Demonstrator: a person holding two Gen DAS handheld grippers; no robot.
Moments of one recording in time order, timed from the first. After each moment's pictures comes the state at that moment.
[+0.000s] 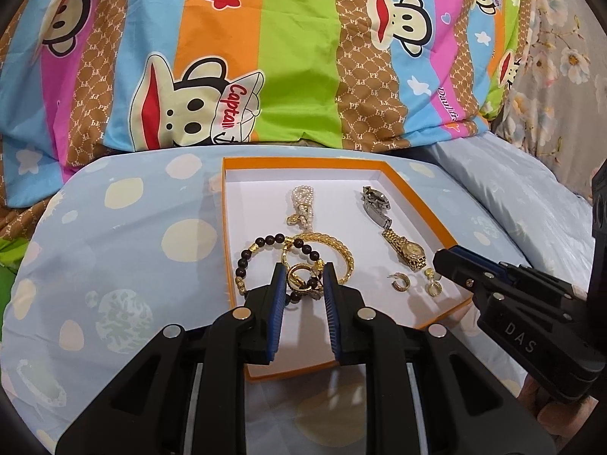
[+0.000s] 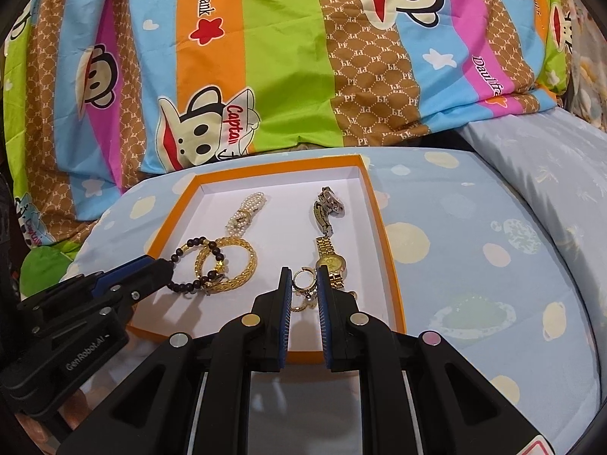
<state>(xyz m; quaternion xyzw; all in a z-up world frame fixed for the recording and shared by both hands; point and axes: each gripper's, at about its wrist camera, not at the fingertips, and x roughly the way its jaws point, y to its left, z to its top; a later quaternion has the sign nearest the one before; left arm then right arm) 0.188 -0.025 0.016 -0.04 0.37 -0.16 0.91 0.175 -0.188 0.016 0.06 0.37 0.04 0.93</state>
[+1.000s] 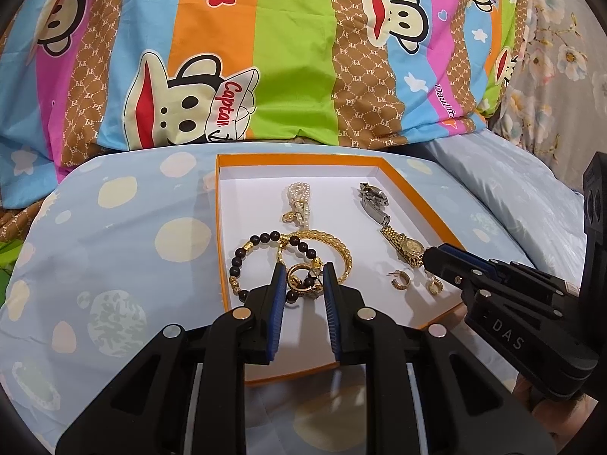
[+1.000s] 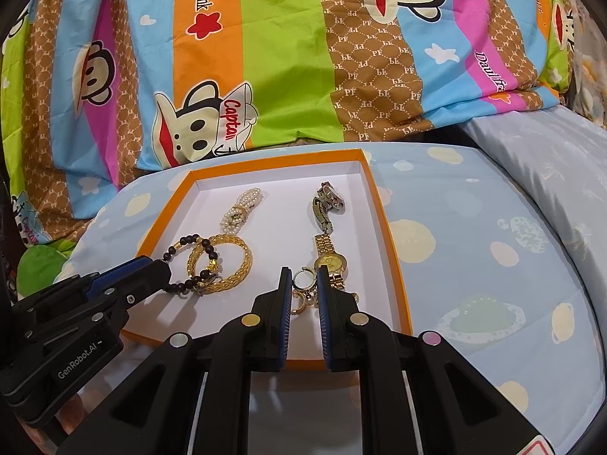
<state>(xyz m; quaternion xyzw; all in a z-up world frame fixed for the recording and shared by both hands) 0.189 -0.028 0.011 -0.03 0.37 -0.17 0.91 0.180 -0.186 0.012 0.06 0.37 0.05 0.93</state>
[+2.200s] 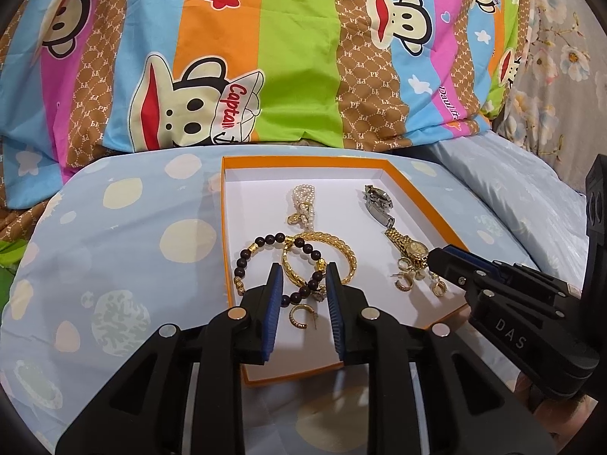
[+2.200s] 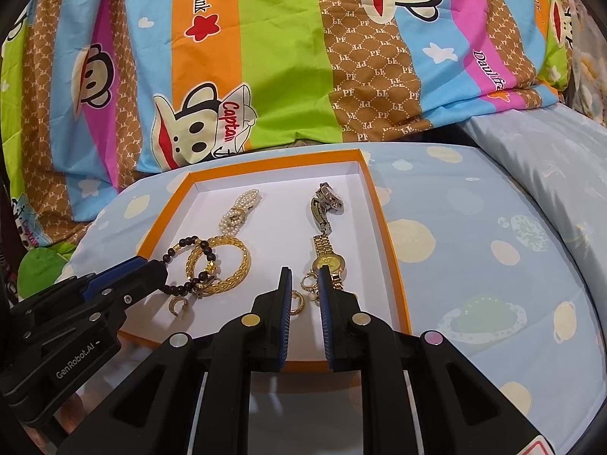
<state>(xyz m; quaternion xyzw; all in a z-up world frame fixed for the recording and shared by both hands) 0.188 -0.026 0.013 -0.03 0.37 -0.16 0.92 0.180 -0.187 0.009 0.06 0.37 0.05 0.93</state>
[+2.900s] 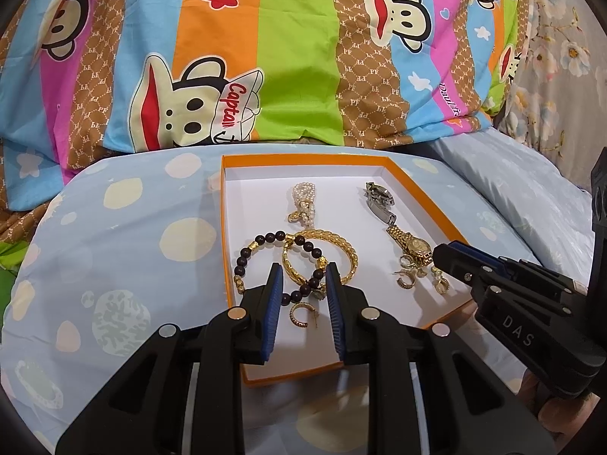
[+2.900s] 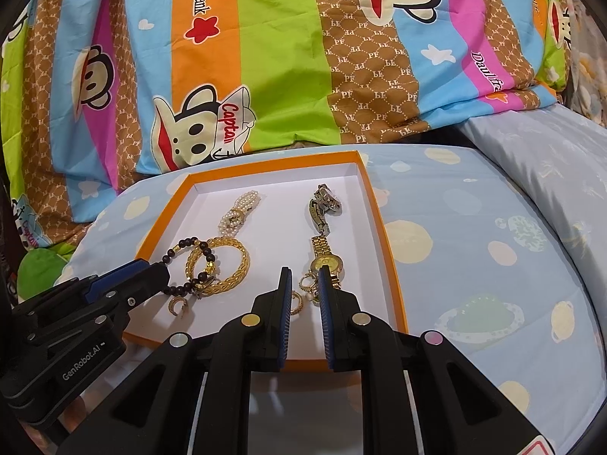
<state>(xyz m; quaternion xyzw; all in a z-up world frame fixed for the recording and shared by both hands) 0.188 -0.028 0.012 -0.02 0.37 -0.16 0.92 0.177 -0.188 0.012 0.06 0.36 0.04 0.93</state>
